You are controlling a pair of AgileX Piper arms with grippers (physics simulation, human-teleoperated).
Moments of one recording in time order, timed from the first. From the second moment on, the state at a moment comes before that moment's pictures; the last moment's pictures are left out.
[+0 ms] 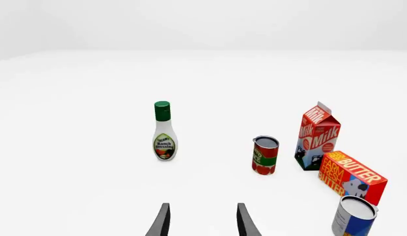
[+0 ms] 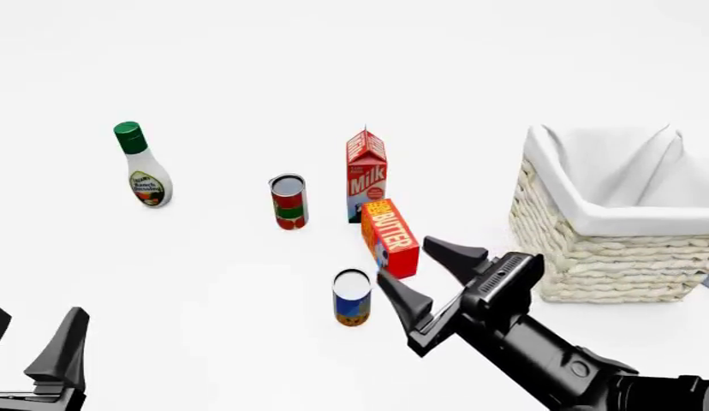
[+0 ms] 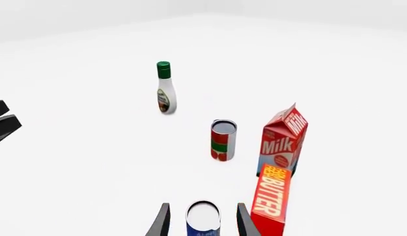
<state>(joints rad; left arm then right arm) 0.00 0.00 0.00 0.00 0.00 0.73 1.36 -0.31 -0.94 0.01</state>
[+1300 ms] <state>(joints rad) 0.00 0.00 0.00 0.00 0.00 0.73 1.74 -0.47 -1.05 0.02</state>
